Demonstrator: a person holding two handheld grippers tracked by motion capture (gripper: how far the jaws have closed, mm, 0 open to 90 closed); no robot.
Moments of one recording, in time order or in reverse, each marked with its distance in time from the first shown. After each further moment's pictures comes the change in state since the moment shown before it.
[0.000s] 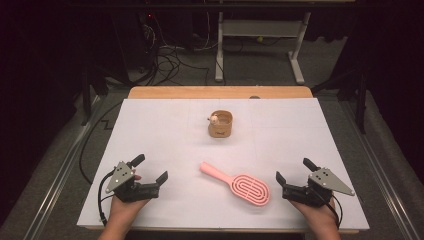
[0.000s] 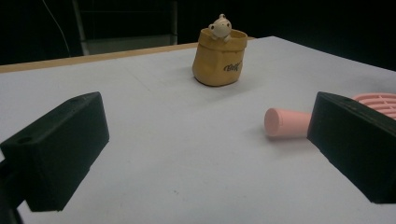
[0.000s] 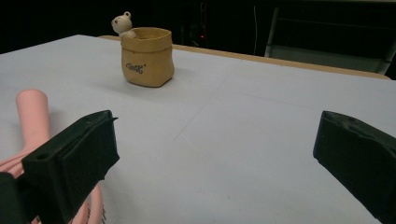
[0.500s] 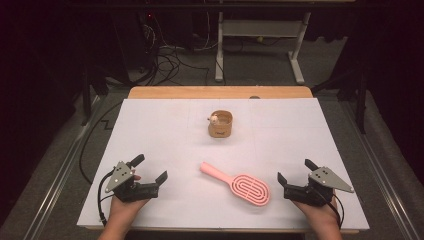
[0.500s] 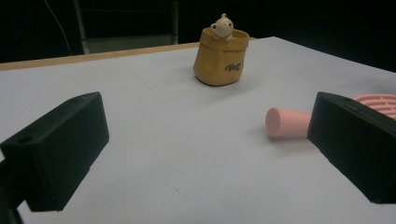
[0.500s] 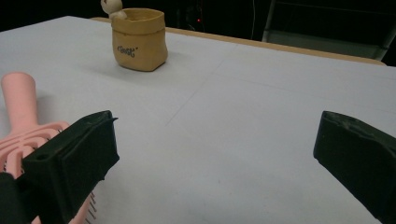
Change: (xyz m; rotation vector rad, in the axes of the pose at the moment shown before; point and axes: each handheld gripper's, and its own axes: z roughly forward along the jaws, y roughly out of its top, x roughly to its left) left arm 0.001 -0.001 -0.001 -0.002 0.002 -0.006; right arm -0.003 0.000 0.001 0.069 -0.014 -0.013
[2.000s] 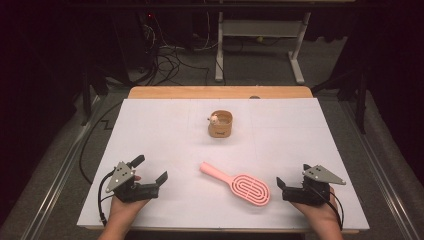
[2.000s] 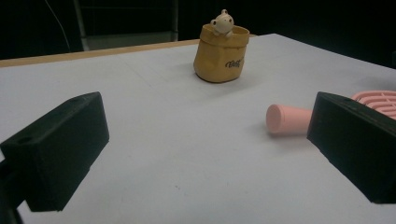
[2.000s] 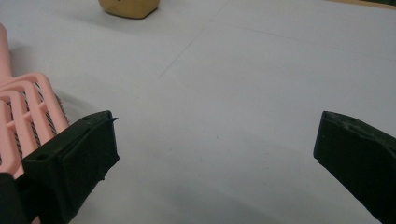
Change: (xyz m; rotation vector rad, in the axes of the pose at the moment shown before) left arm 0.000 -0.001 0.001 0.012 0.000 0.001; right arm -0.002 -0.004 0.008 0.198 -0.012 -0.002
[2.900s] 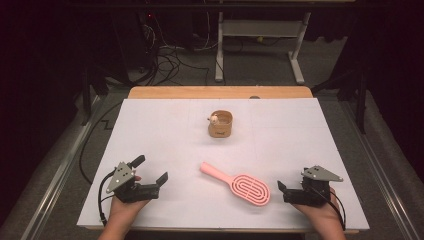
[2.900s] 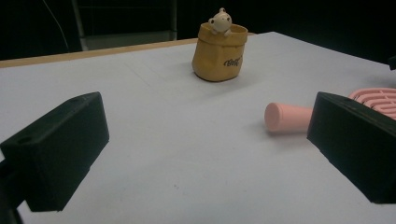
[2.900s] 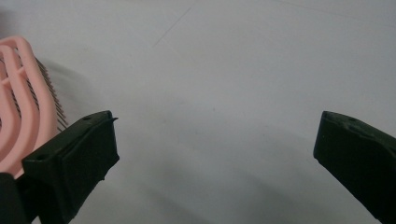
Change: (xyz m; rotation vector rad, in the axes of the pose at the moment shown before) left arm -0.001 0.000 0.000 0.005 -0.002 0.011; right arm -0.005 -0.004 0.003 0.107 0.006 -0.015
